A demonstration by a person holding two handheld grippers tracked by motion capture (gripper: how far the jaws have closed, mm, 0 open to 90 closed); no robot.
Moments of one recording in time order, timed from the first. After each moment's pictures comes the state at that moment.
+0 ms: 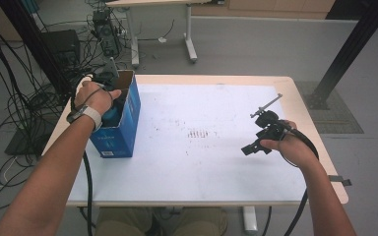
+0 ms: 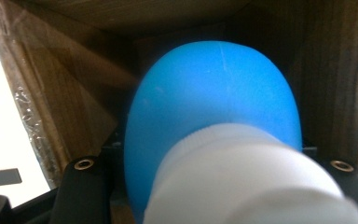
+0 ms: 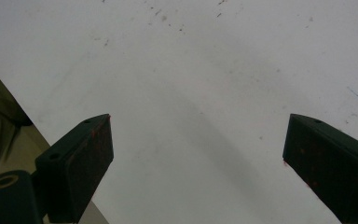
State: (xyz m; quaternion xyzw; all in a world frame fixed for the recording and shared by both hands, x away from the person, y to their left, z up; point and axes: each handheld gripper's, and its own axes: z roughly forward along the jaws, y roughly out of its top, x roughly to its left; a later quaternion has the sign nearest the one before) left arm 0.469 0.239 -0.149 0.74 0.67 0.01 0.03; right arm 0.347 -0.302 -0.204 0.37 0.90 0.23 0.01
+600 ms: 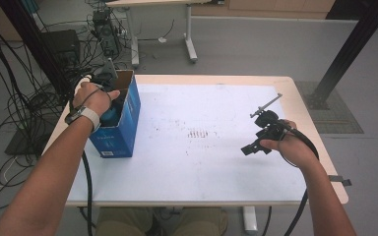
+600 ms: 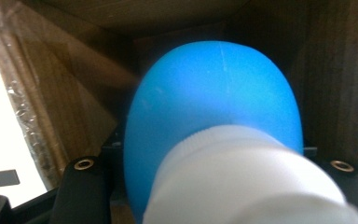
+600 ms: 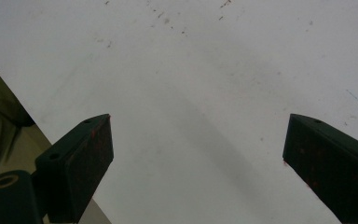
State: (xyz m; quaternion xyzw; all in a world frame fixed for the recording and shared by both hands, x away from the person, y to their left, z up) left arm 0.467 0.242 -0.150 0.74 0.67 0.01 0.04; right arm 0.344 -0.299 -0.201 0.37 0.90 0.23 0.01
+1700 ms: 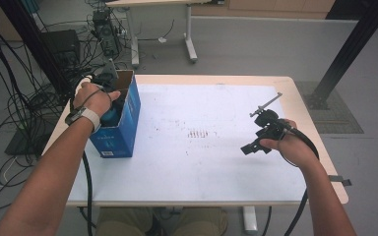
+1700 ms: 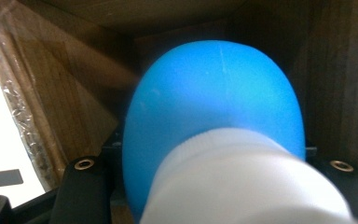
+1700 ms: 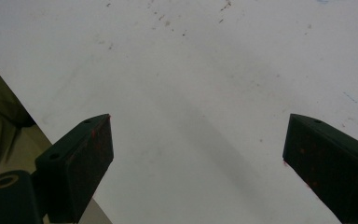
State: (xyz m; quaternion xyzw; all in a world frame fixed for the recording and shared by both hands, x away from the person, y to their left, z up) left arm 0.466 0.238 -0.151 0.75 0.67 0.01 0.03; right arm 0.343 -0.297 -0.198 0.37 0.90 0.23 0.01
